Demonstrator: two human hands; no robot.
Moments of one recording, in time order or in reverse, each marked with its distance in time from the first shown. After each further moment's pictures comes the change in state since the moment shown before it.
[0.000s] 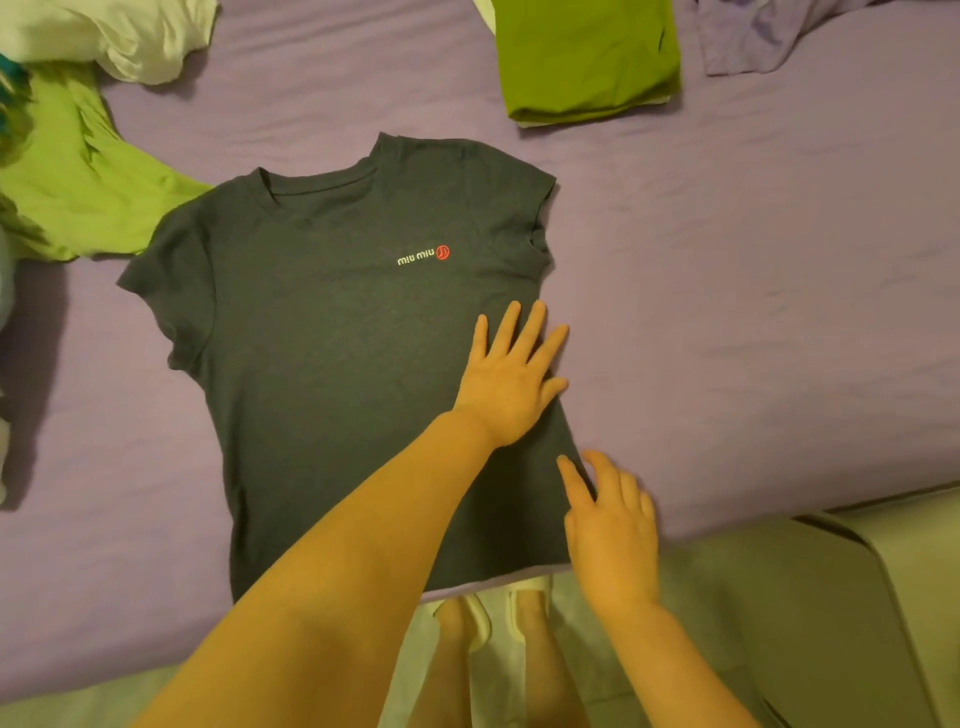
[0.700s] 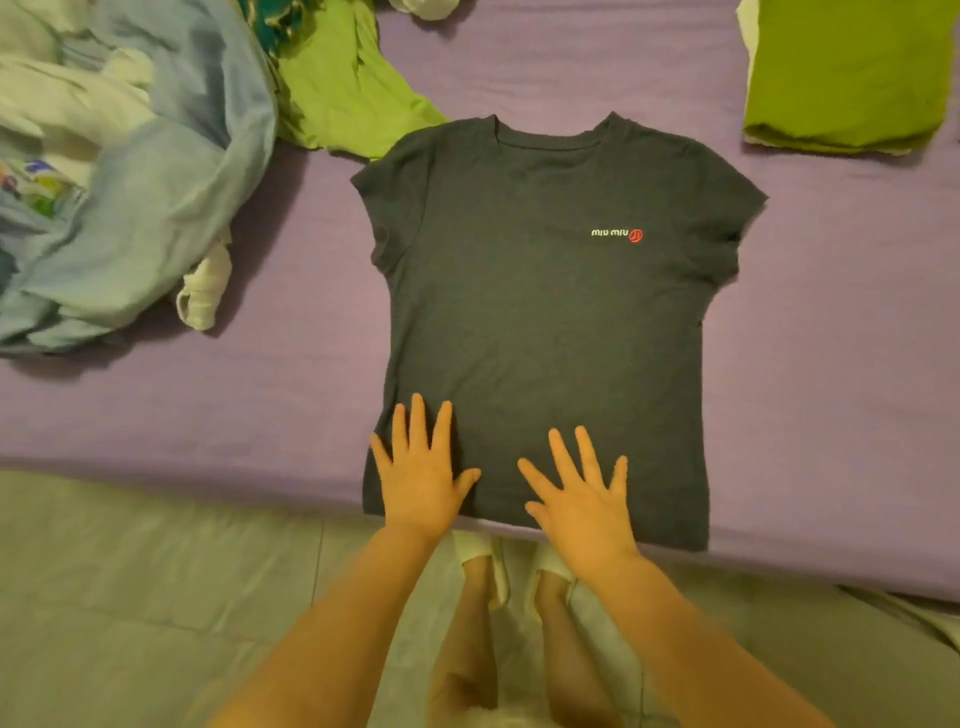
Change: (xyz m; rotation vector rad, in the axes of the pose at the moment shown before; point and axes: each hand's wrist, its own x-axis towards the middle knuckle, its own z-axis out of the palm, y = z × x) left_hand -0.247 -0.061 0.043 -0.221 -0.106 -0.853; right_hand -0.007 -0.108 0.029 -0.402 -0.387 -0.488
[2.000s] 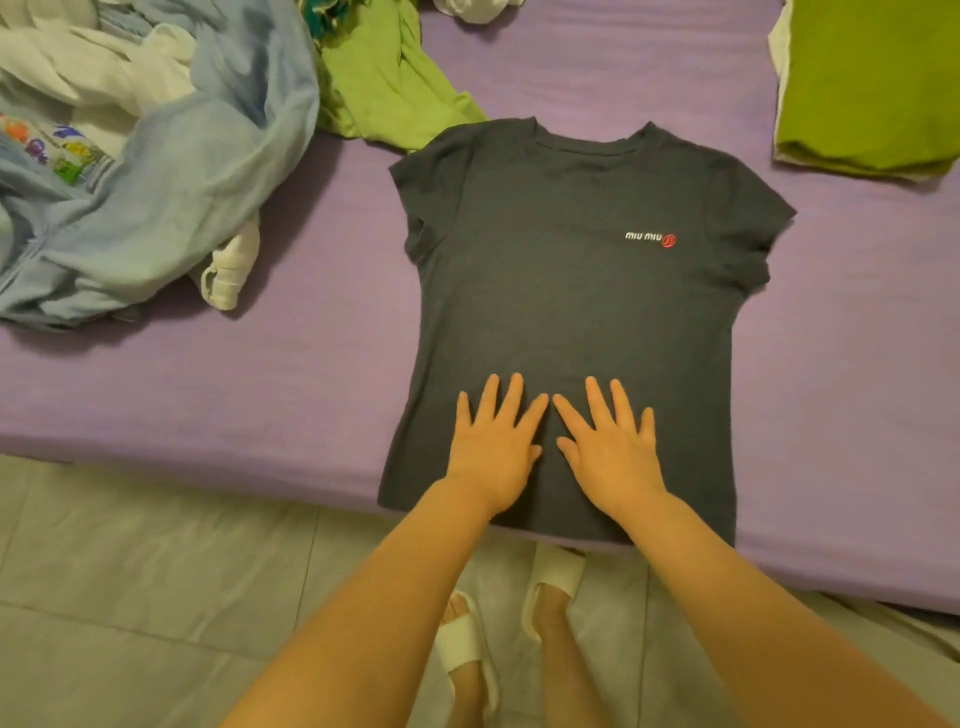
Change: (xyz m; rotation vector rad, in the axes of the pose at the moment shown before) left_hand 0.019 0.030 -0.024 0.059 -0.074 0.395; right_hand 0.038 0.009 -0.036 0.058 0.130 0.116
